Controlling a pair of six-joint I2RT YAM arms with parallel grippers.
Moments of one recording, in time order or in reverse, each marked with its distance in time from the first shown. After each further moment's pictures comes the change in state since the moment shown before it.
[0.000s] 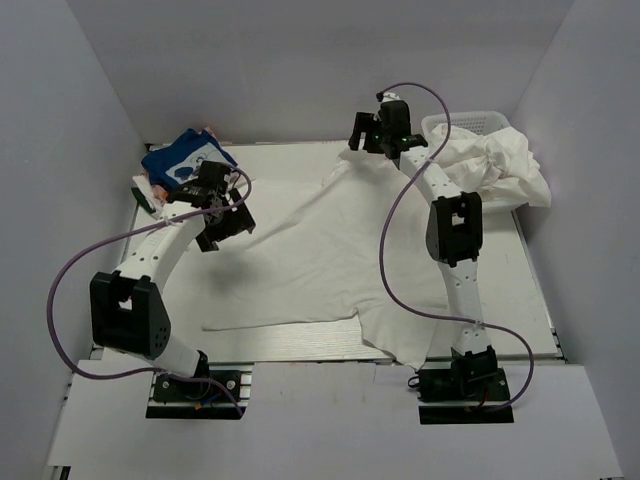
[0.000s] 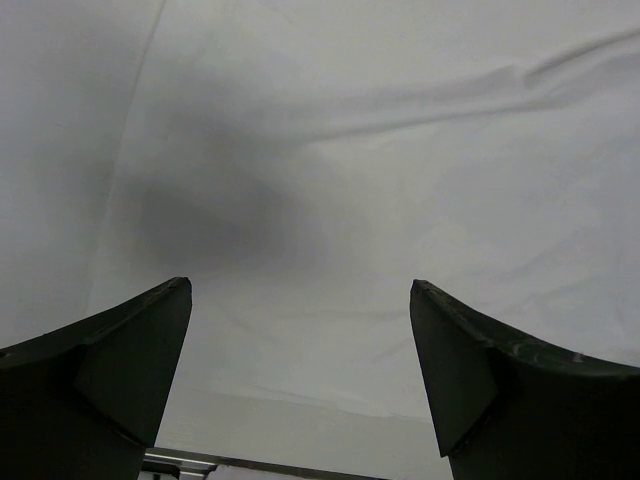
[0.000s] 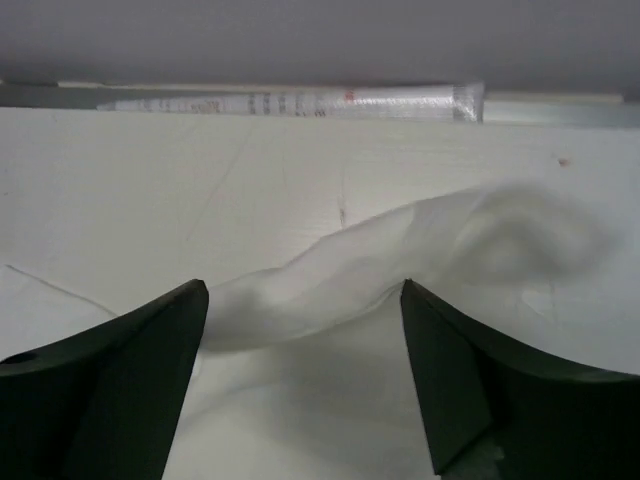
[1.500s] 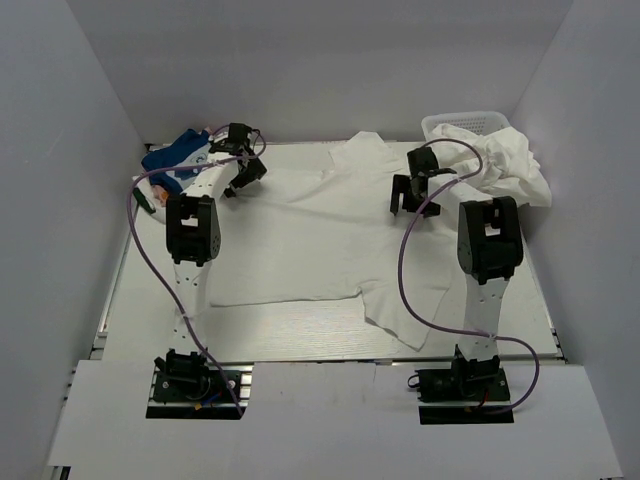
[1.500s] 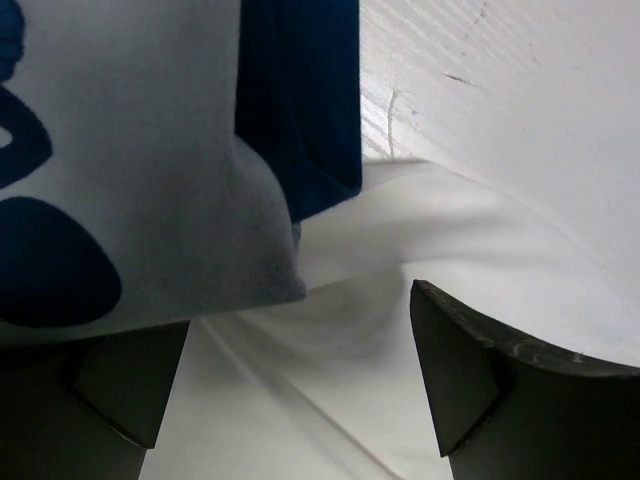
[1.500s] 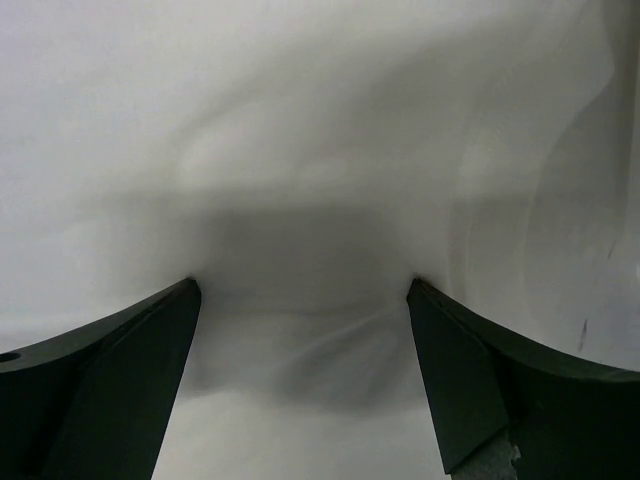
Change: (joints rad) left arm 0.068 1.002 0.955 0.132 -0.140 -0.057; right arm -0.093 -0.341 -0.723 -0.157 0.208 -0.081
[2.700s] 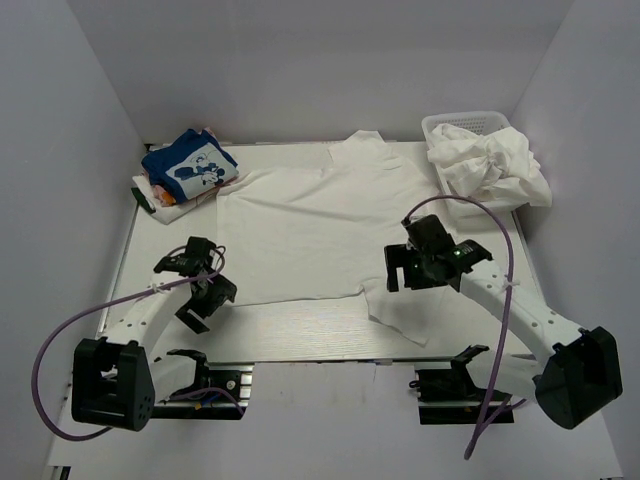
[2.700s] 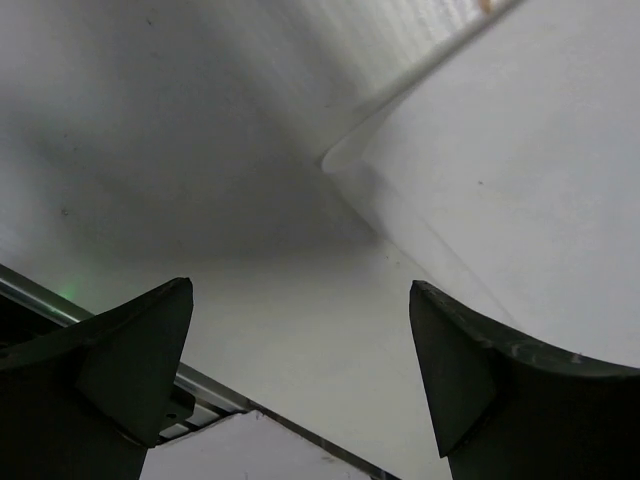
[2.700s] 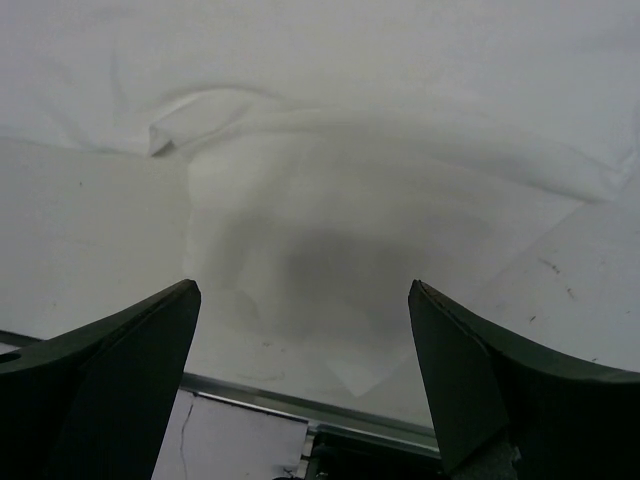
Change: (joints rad) left arm 0.002 -1.359 -1.547 -0.189 0.128 -0.323; right arm 0.318 -0.937 -0.651 -0.279 -0.095 0.073
